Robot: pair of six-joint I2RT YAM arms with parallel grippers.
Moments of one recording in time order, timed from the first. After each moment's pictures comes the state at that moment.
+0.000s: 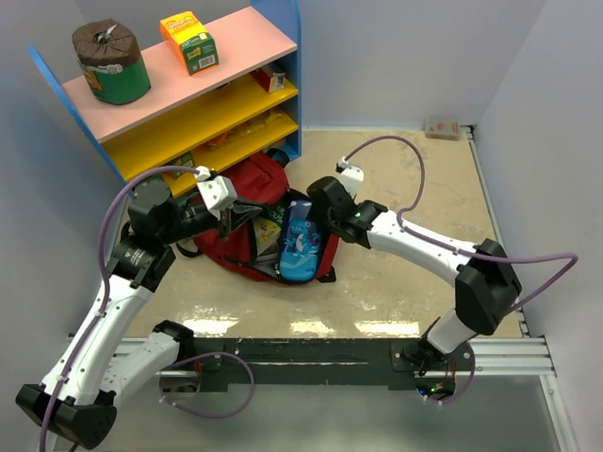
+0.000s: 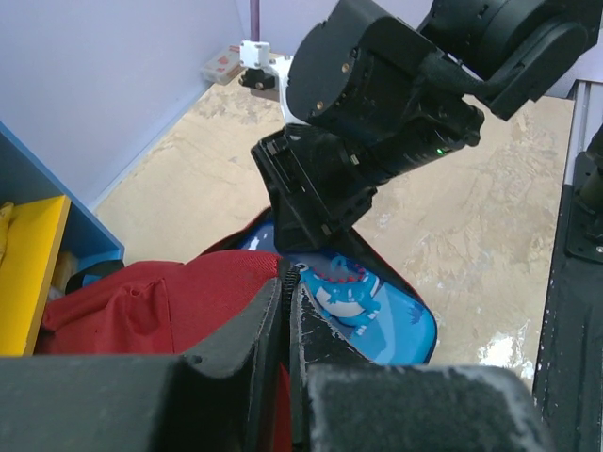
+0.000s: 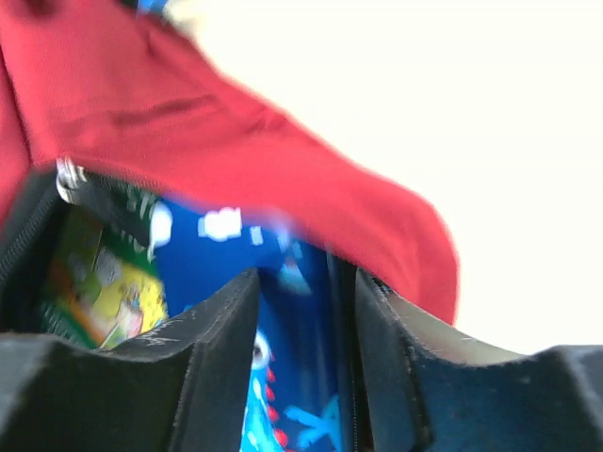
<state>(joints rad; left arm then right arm) -0.35 0.84 0.97 -0.24 0.72 0.21 0.82 1.58 1.18 -0.38 0.49 0.95</state>
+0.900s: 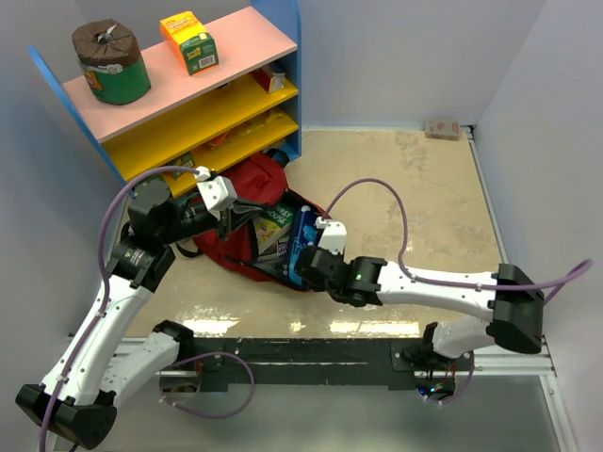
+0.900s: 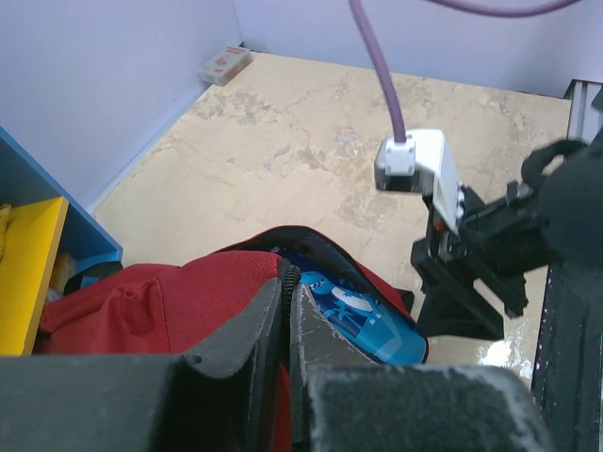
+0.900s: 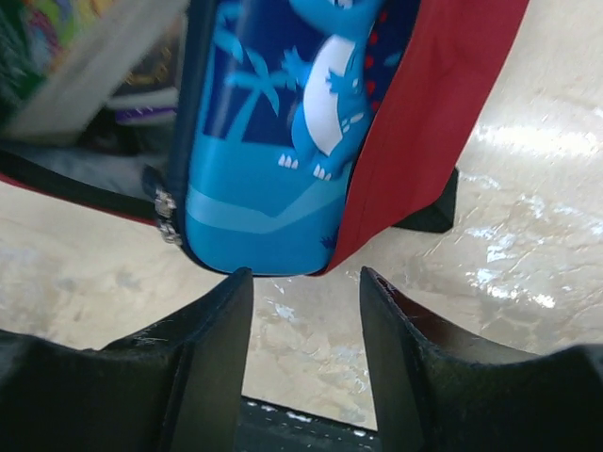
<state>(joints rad) -0.35 0.84 0.96 -0.24 0.73 0.21 1.19 1.35 0.96 -0.53 0.58 0.99</state>
